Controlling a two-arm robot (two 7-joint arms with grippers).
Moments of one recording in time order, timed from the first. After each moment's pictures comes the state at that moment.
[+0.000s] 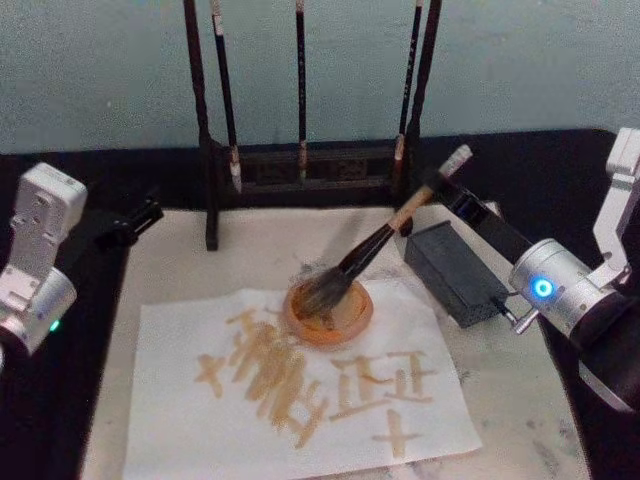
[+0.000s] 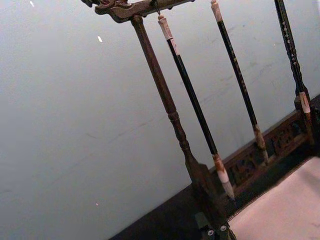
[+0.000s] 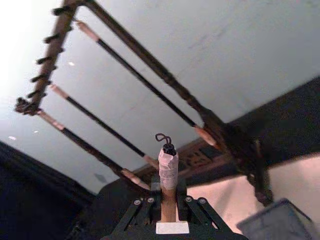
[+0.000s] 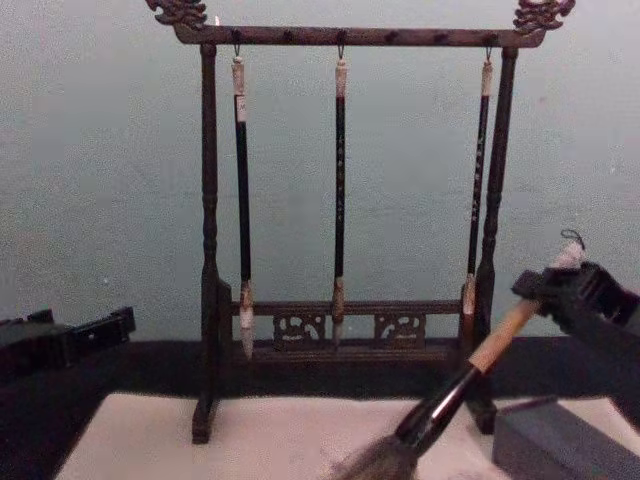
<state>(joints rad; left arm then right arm) -0.20 0.60 0.45 -1.41 -0.25 -0.12 0.03 0.16 0.40 -0.35 -1.52 1.23 0.17 0.15</state>
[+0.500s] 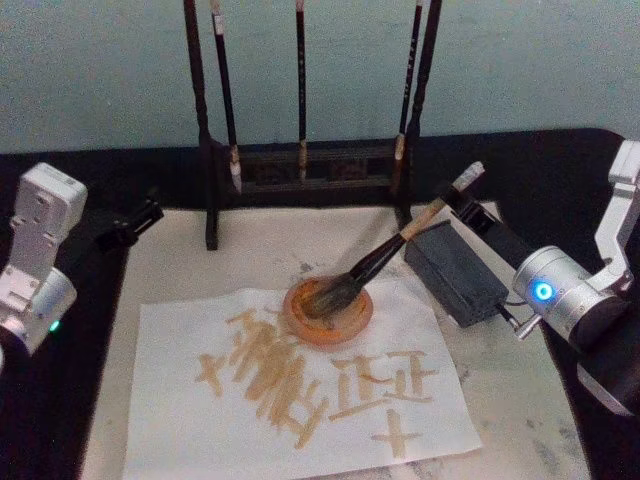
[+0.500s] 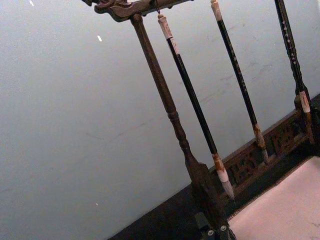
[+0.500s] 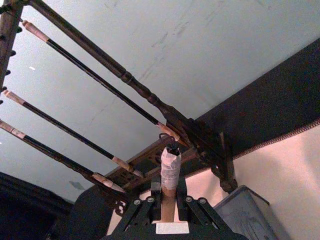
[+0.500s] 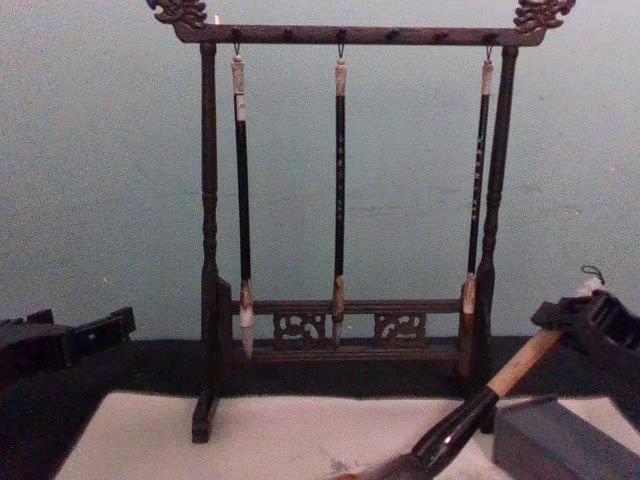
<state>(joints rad) -0.20 0.60 0.45 -1.41 -0.25 -0.12 0.03 0.16 0.41 -0.36 -1.52 1.27 0.15 0.02</state>
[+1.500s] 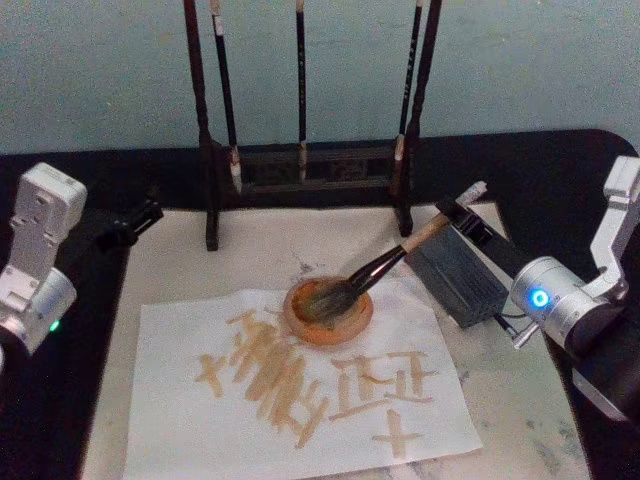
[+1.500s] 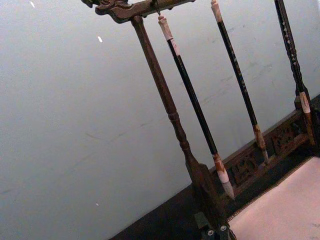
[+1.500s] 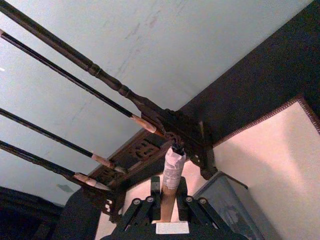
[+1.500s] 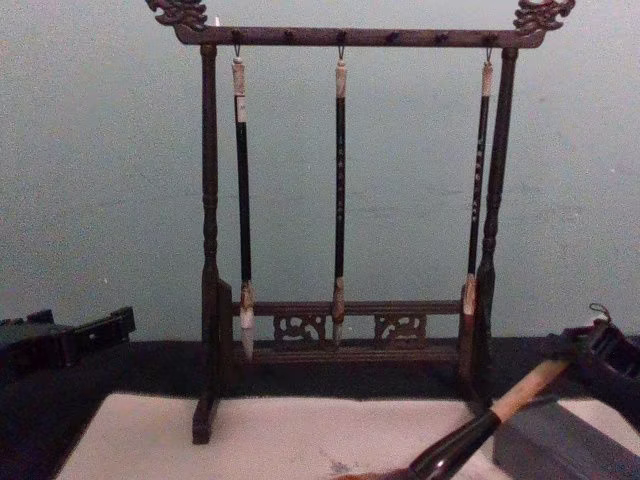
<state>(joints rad) -0.20 0.60 0.45 -1.41 -0.25 -0.12 0.03 0.18 0.44 -0.41 -1.49 1.35 0.13 -0.06</state>
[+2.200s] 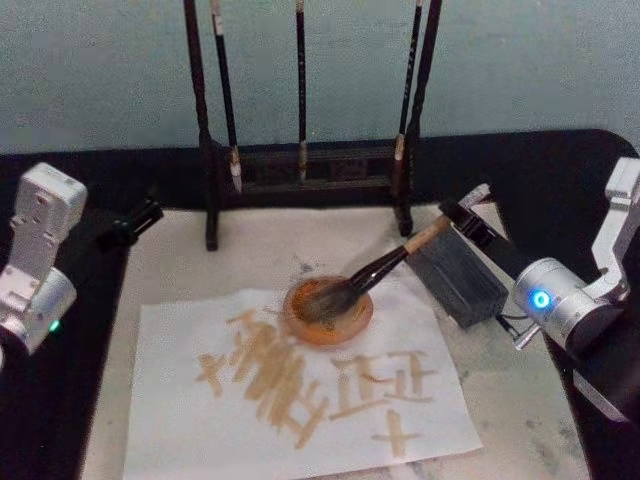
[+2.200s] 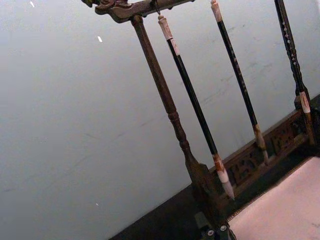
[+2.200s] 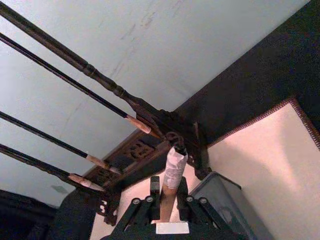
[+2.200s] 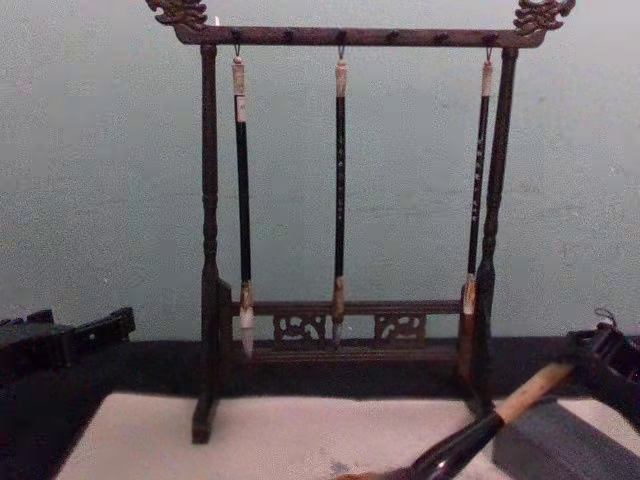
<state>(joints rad) -0.20 0.60 0.45 -1.41 -0.25 -0.12 0.03 0.18 0.44 -0.42 -1.50 1.34 0.12 -0.07</state>
